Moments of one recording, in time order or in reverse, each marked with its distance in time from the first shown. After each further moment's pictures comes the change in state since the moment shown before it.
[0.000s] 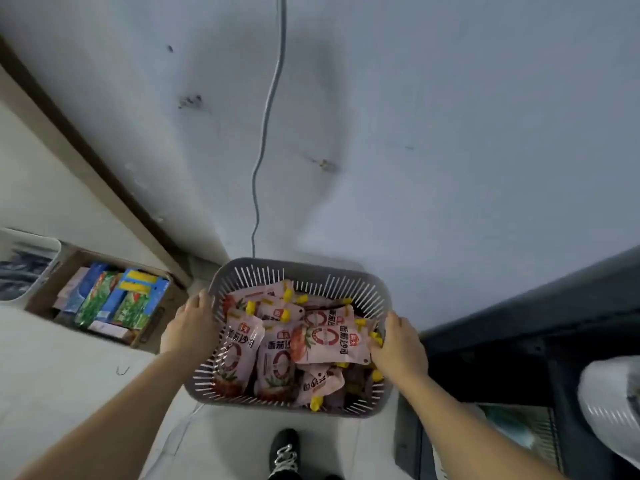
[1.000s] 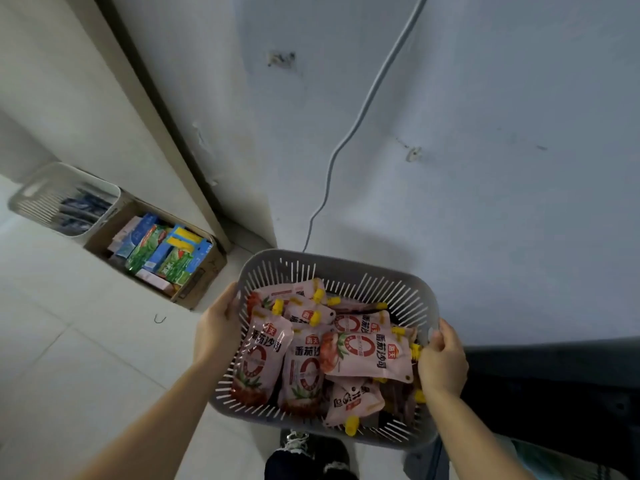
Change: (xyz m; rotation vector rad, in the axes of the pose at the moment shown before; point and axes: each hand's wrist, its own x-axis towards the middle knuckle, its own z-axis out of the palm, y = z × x) left_hand -0.031 -0.020 0.012 -0.854 0.211 -0.333; right_hand 0.005 -0.044 0.013 0.575 0.143 0.377
